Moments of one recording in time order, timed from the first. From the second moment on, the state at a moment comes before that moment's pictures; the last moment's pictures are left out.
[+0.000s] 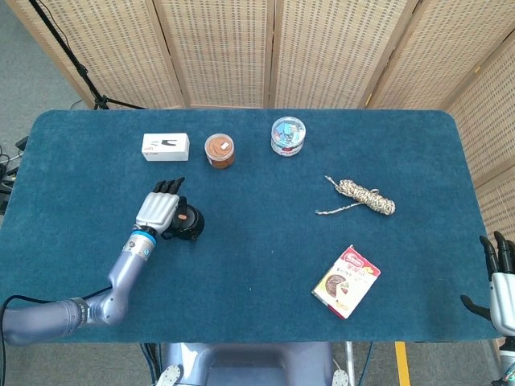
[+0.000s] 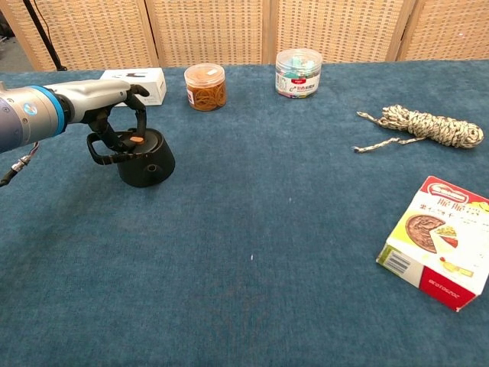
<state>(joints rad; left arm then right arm) -0.87 -1.54 -0.16 -1.43 0.69 0.93 0.49 0.00 -1.03 0.10 -1.82 -1.35 1.53 -0.32</state>
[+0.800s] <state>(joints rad) -0.84 -1.39 -0.20 -1.54 0.72 0.99 0.47 0.00 -1.02 0.09 -1.83 -1.37 1.55 -0.32</state>
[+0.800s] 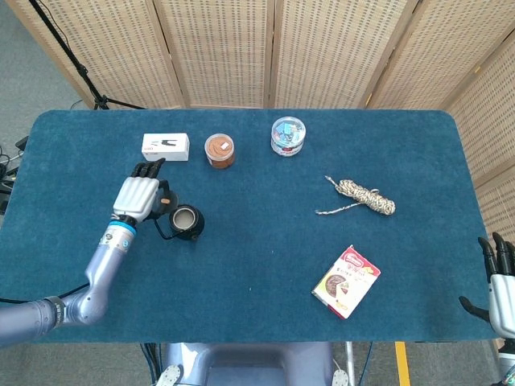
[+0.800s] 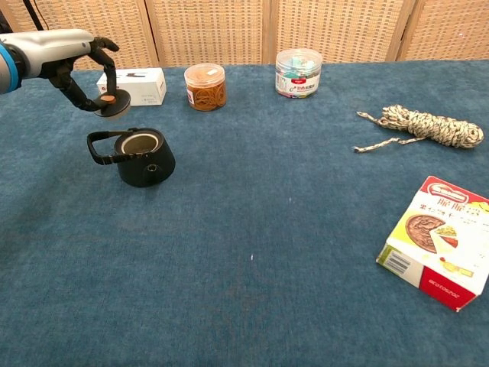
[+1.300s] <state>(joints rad) -0.81 -1.49 -0.16 -1.23 0.73 0.79 0.33 0.00 -1.02 0.09 -1.84 -1.36 1.54 -0.33</state>
